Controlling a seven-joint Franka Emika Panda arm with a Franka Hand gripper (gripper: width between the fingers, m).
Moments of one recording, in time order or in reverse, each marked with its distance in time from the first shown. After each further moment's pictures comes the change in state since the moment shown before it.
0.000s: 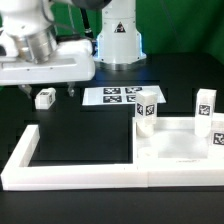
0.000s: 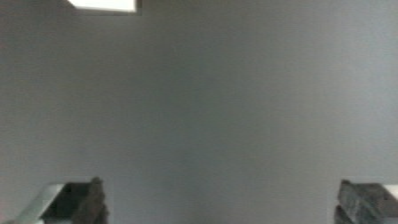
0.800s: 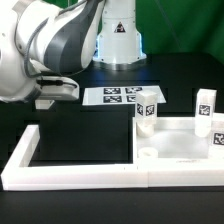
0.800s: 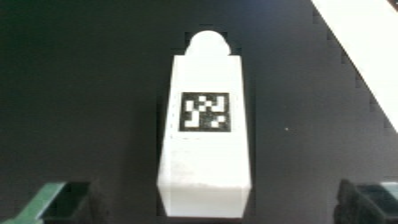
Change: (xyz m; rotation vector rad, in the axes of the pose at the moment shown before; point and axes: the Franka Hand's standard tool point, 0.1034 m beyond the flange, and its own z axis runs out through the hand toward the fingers) arm -0.047 0.034 0.052 -0.016 -0.559 0.062
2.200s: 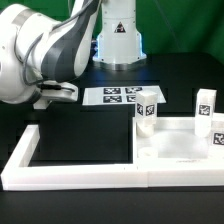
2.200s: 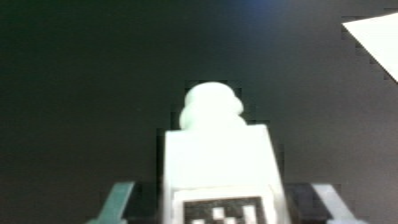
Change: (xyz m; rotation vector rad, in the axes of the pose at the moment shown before) arm -0.011 0.008 0.049 0.037 -0.041 0.054
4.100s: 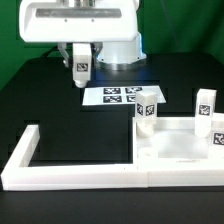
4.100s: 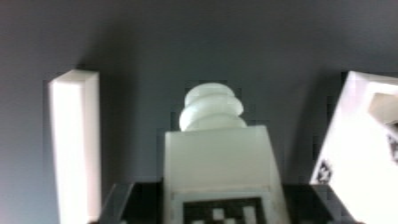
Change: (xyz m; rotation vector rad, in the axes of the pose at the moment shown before) arm -0.031 -0.168 -0.209 -0.121 1.079 -0.231
